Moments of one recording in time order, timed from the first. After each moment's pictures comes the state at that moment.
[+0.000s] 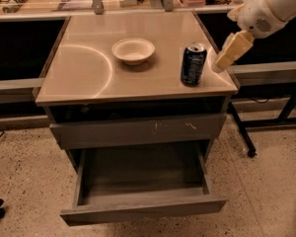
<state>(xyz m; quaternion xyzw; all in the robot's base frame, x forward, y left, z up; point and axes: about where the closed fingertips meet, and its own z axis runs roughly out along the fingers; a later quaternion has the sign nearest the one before) 0.640 -0.206 0.948 -0.55 0.76 0.04 0.33</state>
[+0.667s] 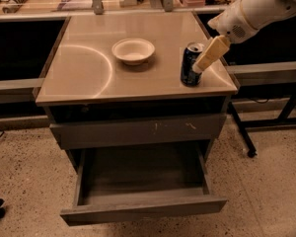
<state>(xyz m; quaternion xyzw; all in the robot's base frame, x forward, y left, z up) 0.677 -0.169 0.919 -0.55 0.76 0.10 0.34</state>
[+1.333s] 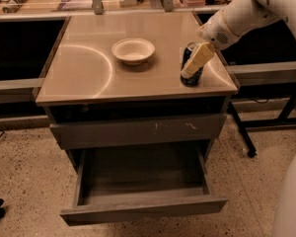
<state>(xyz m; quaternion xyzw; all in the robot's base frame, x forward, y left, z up) 0.693 -0.142 0.886 -0.56 0.76 0.13 0.32</state>
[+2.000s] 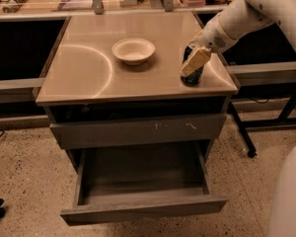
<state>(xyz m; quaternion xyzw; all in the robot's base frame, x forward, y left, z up) 0.698 -0.140 0.870 -0.56 0.76 0.12 0.31</state>
